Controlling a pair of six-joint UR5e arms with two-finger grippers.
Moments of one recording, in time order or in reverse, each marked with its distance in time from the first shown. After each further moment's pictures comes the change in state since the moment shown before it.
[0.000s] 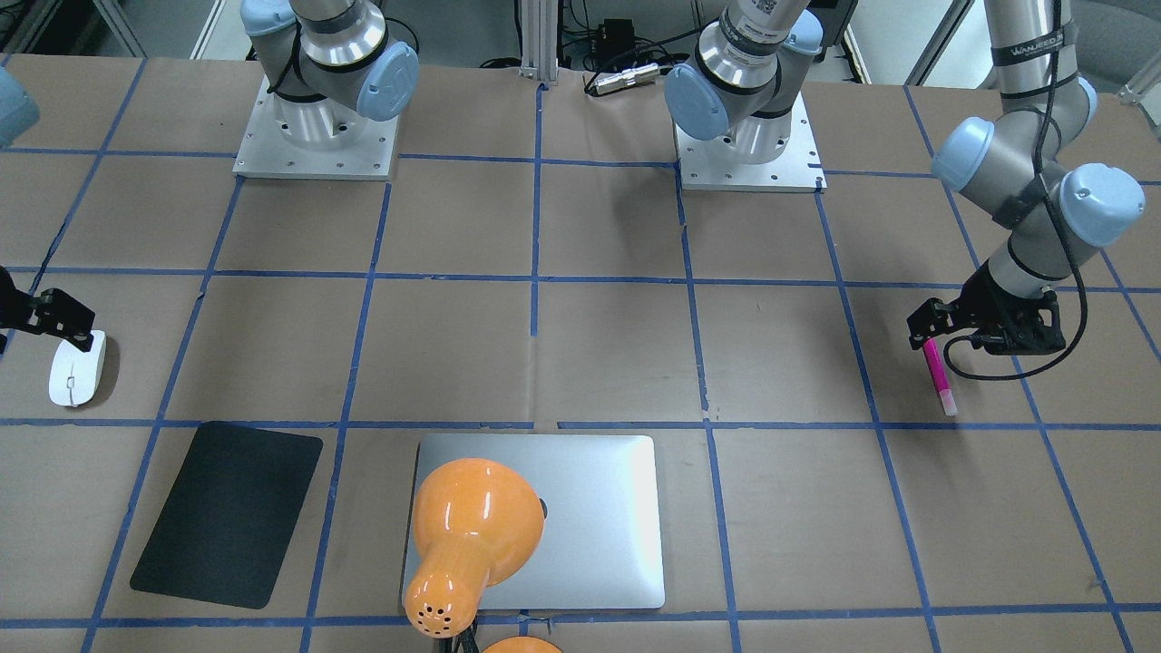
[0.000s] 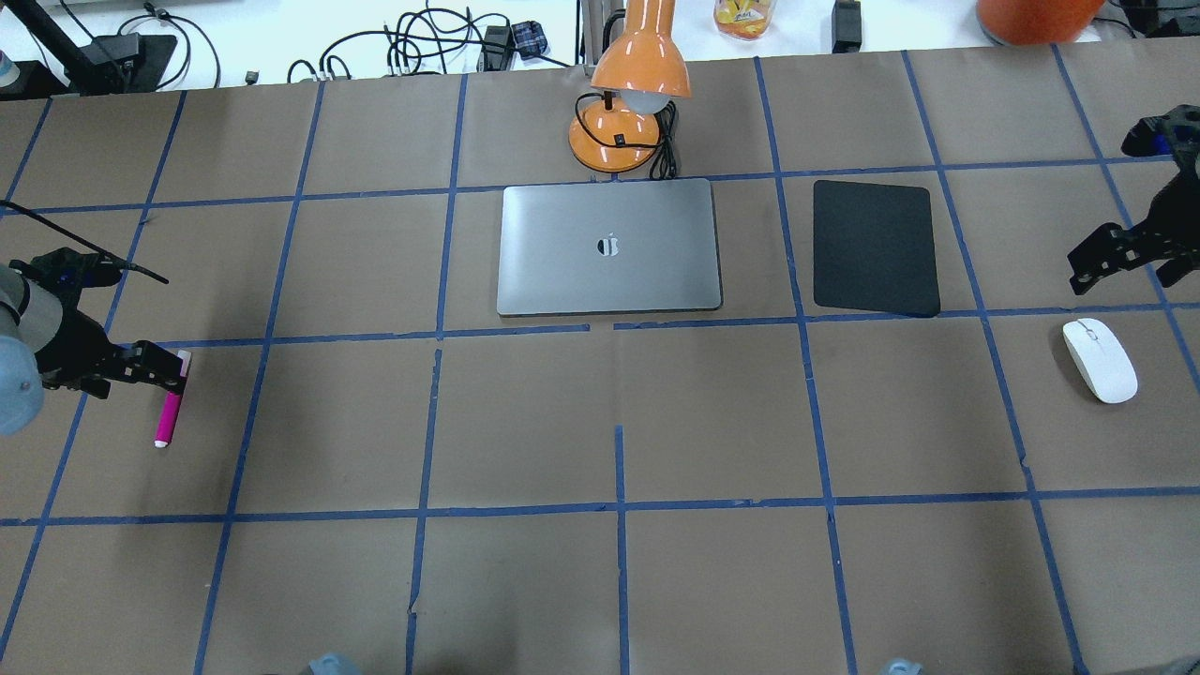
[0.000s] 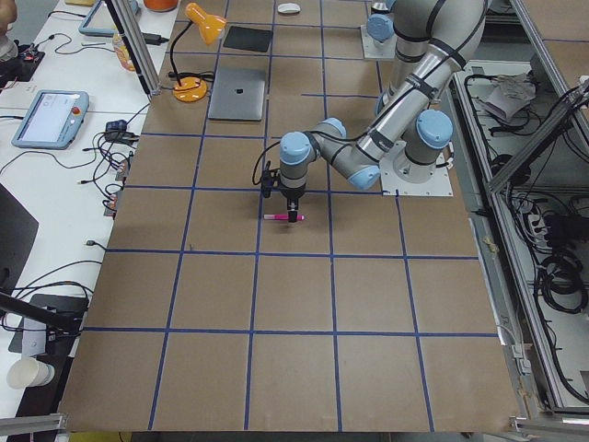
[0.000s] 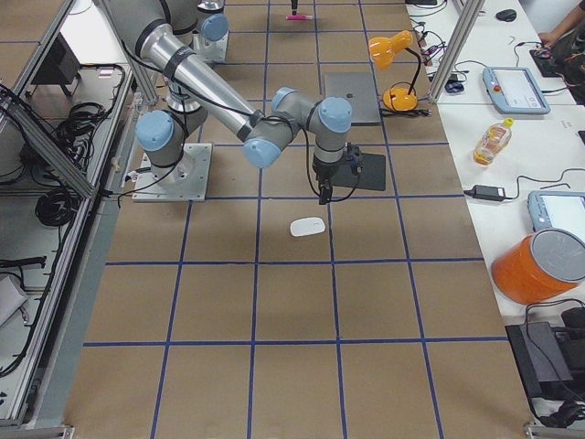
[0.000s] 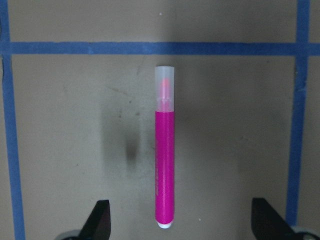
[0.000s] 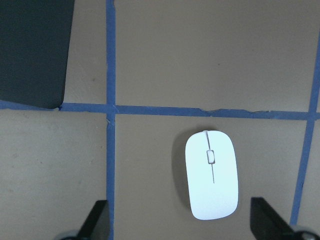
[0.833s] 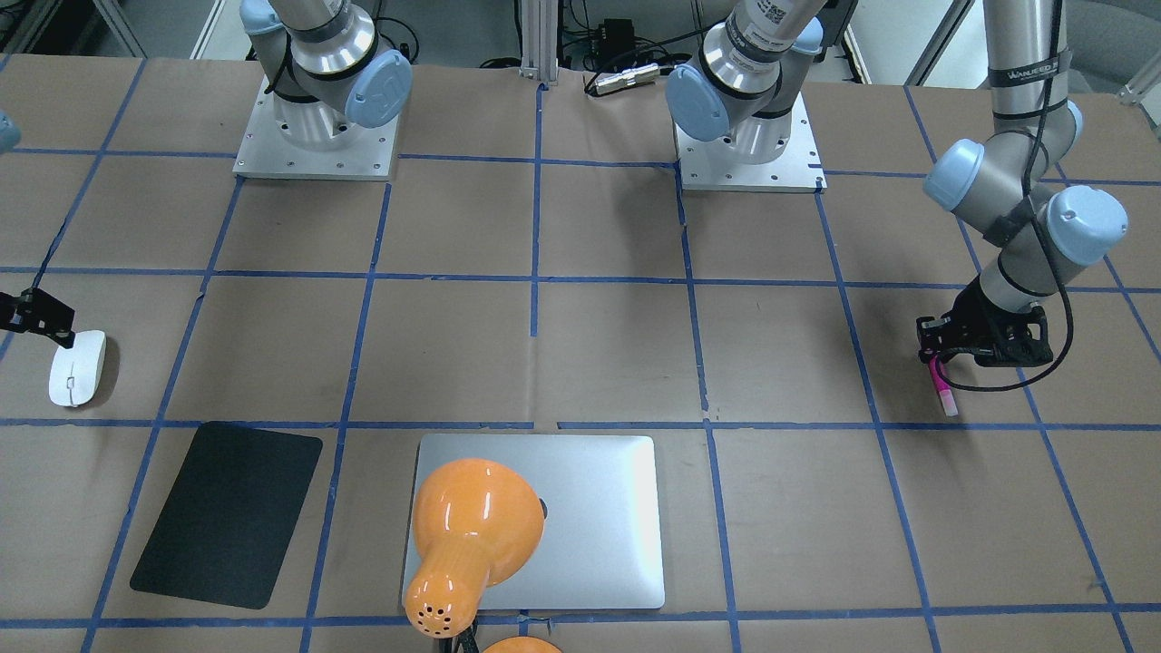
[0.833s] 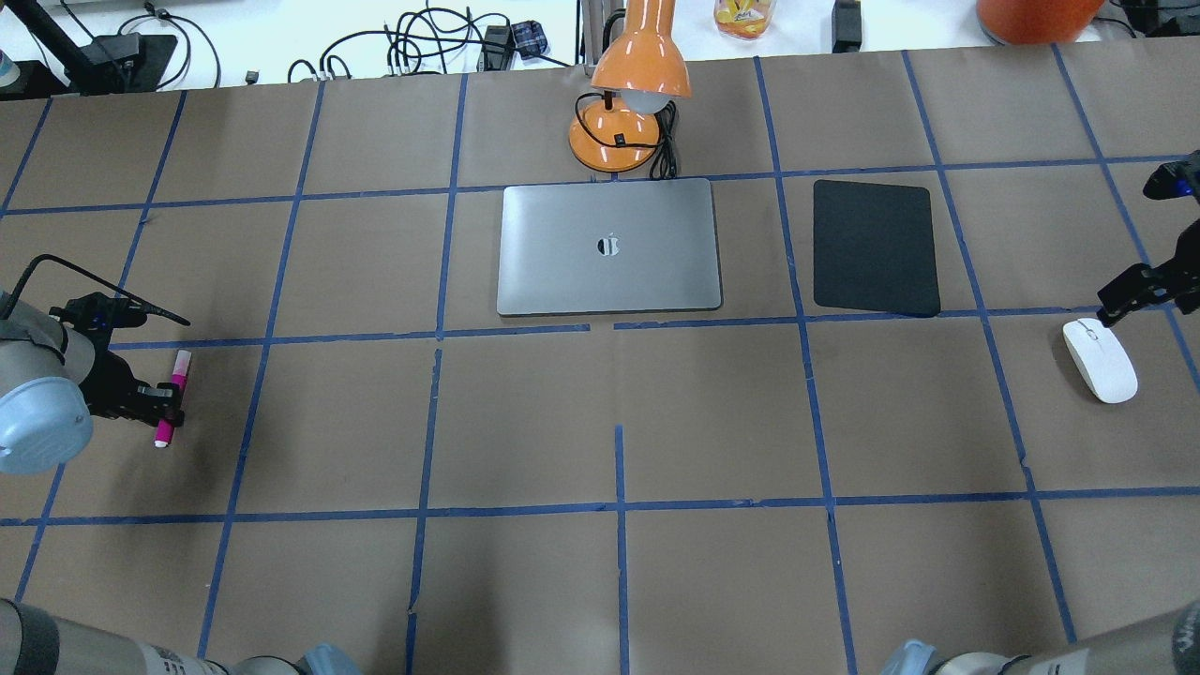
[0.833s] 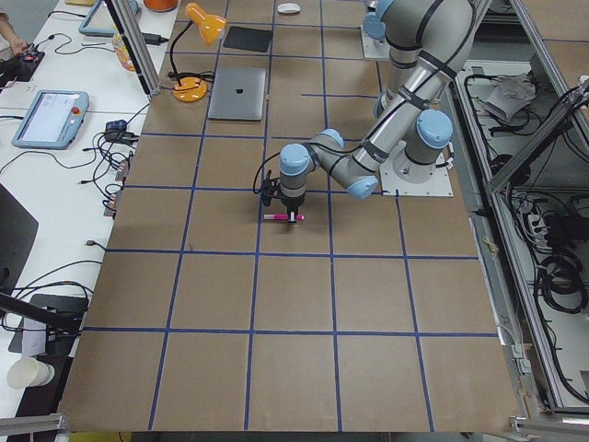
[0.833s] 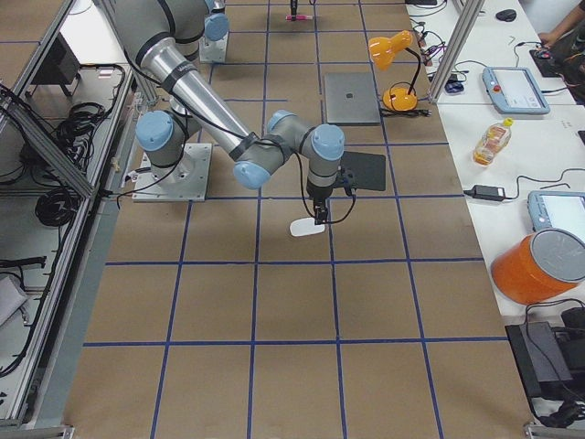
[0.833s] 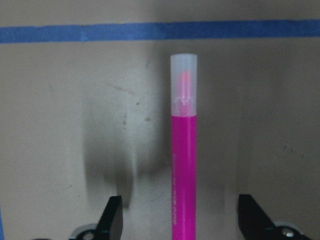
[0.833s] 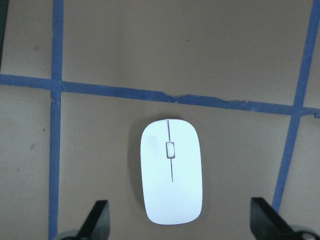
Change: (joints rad) left arm 0.006 -0.050 -0.008 0.054 0.002 0.009; right arm -0.105 0.054 0.048 -0.068 0.010 -0.149
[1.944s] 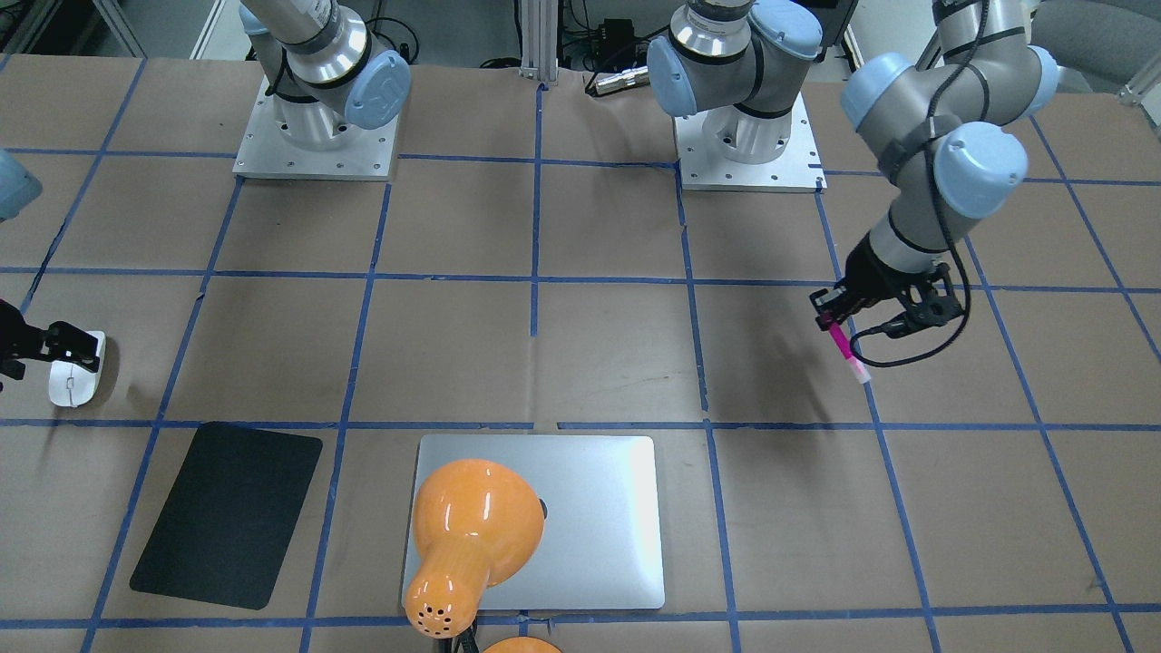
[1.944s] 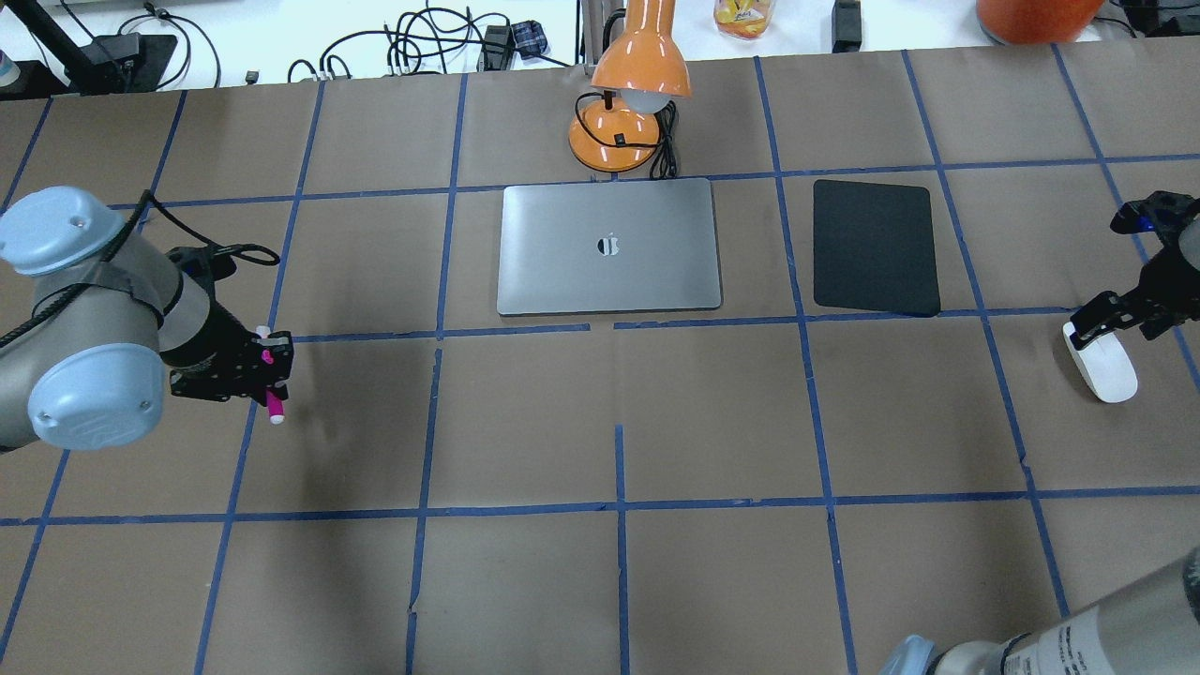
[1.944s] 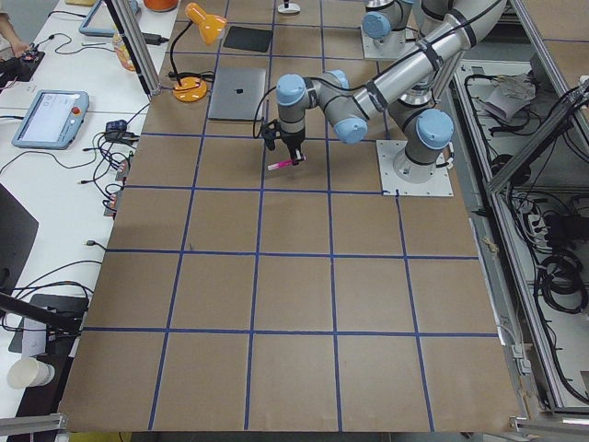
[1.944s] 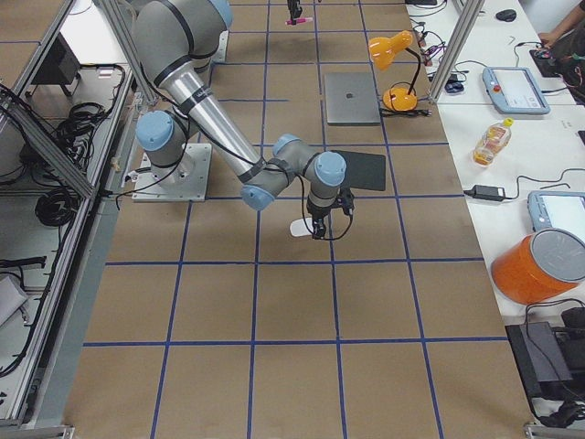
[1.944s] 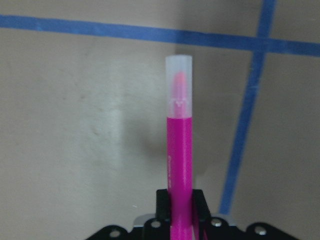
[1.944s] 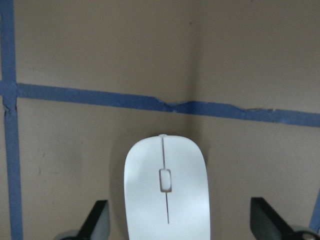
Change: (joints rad) left arm -0.419 0.274 0.008 -0.365 -0.034 -0.833; right arm -0.007 0.119 0.010 -0.096 0.001 -0.008
